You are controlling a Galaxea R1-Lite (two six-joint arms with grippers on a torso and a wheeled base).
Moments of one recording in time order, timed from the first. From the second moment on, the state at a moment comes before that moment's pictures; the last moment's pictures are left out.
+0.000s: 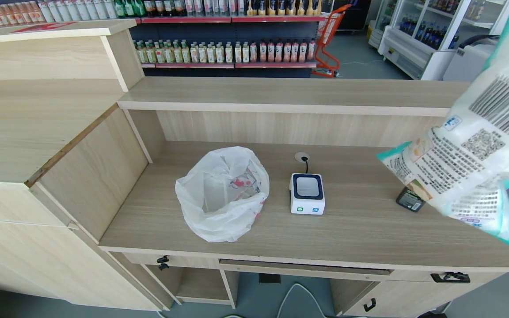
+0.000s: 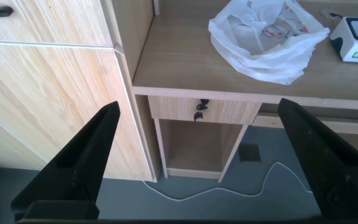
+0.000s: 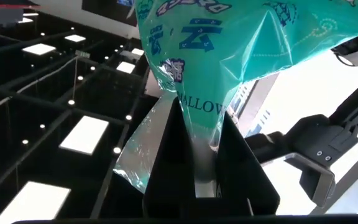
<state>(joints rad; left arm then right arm) 0.00 0.00 0.00 0.00 0.00 0.00 -0.07 1.51 -1.63 1.32 1.33 1.32</state>
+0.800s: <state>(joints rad) 0.00 0.00 0.00 0.00 0.00 0.00 0.05 1.54 -1.49 1.54 1.40 1.01</state>
